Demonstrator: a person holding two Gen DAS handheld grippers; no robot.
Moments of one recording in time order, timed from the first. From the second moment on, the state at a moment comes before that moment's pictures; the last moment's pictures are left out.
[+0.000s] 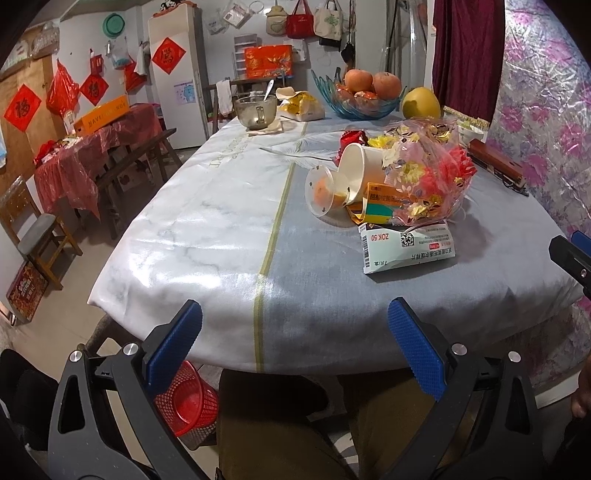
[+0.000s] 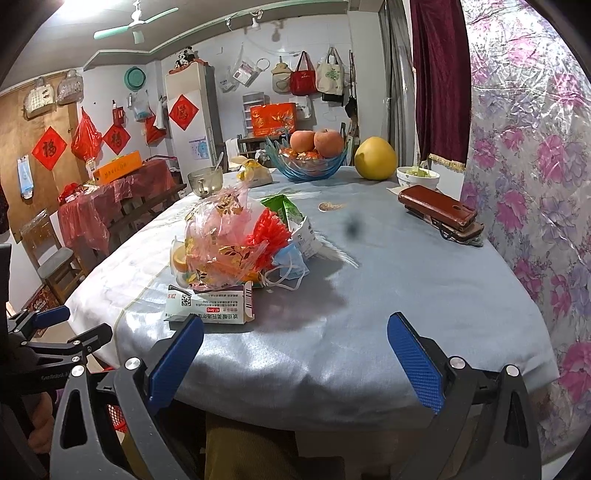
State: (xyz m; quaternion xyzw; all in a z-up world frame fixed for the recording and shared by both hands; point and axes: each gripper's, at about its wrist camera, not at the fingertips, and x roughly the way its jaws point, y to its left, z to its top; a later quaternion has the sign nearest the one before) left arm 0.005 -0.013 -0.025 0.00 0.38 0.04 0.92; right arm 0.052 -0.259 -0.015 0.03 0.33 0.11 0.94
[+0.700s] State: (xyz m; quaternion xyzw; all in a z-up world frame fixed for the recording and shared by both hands) left arm 0.006 -0.012 -0.025 0.00 0.38 0.04 0.92; right arm 0.051 -0.259 -0.016 0.03 0.32 0.11 0.94
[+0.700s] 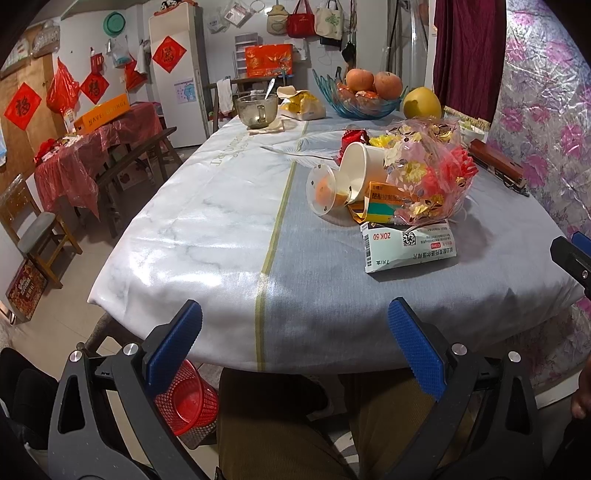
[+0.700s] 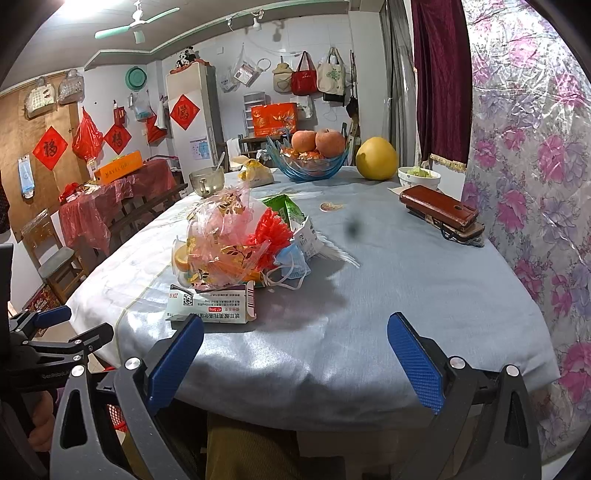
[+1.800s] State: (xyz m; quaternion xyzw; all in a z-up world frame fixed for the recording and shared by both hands) left arm 0.013 0.001 -0.039 -0.02 0.40 0.03 0.92; right arm 0.052 -0.261 -0.015 0.03 0.32 0.11 0.94
